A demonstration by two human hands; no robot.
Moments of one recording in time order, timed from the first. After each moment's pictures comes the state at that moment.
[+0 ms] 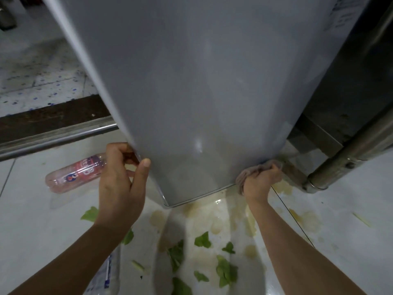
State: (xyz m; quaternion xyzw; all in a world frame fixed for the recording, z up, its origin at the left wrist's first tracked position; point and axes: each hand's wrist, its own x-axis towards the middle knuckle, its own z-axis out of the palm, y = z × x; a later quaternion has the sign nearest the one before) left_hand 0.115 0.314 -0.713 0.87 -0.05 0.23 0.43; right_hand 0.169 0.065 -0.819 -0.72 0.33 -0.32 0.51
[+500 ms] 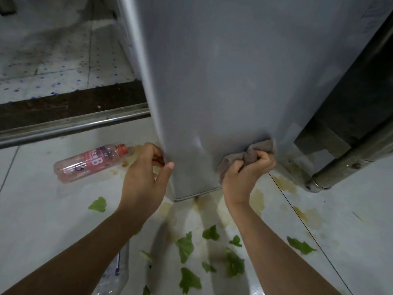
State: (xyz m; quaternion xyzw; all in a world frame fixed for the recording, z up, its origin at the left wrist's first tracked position) left_hand 0.119 0.330 -0.734 0.90 -0.06 0.15 0.41; right_hand 0.149 0.151 -0.787 -0.72 0.18 -0.42 0.52
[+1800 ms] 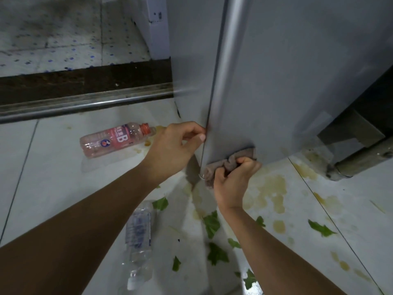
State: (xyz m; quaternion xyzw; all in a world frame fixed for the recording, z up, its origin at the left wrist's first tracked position) left_hand 0.139 0.371 -0.721 0.87 -0.14 0.00 0.47; right_hand 0.106 0.236 -0.825 -0.82 0.12 -0.33 0.45
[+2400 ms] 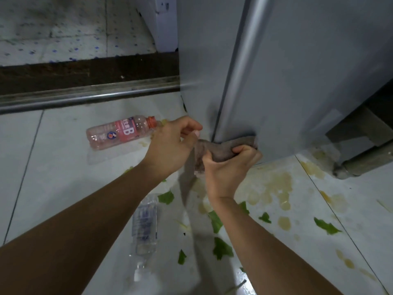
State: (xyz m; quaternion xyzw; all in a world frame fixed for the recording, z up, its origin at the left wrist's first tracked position) left_hand 0.136 0.388 -0.730 0.88 -0.08 0.03 0.47; right_hand 0.117 0.274 -0.804 -0.78 0.17 -0.39 0.47
